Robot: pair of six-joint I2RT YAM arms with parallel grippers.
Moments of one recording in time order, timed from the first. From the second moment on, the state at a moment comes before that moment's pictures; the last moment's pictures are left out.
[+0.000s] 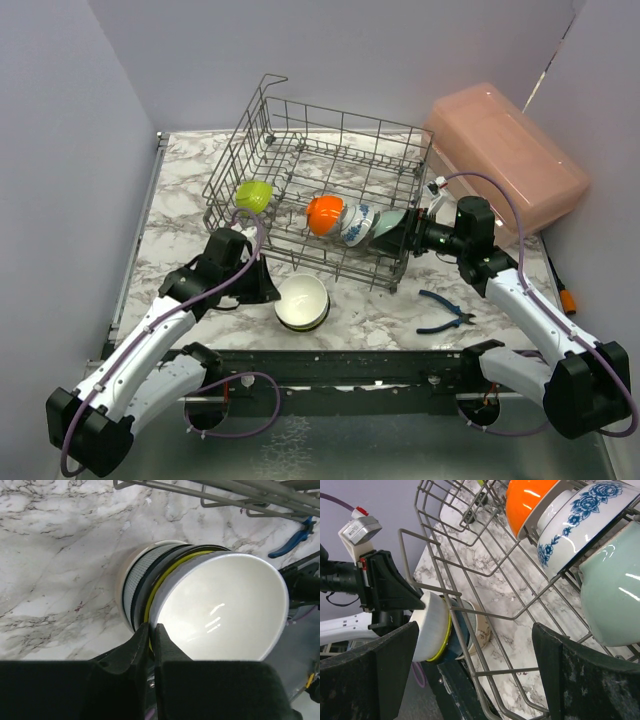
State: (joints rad) left arm -0.49 0.84 0.71 -0.75 0.31 -0.54; right arm 0.29 1.06 0.66 0.05 -0.73 0.58
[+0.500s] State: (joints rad) left arm -0.49 0.79 0.77 -0.74 0.32 -0.53; right arm 0.29 1.05 0.66 0.04 -0.73 0.58
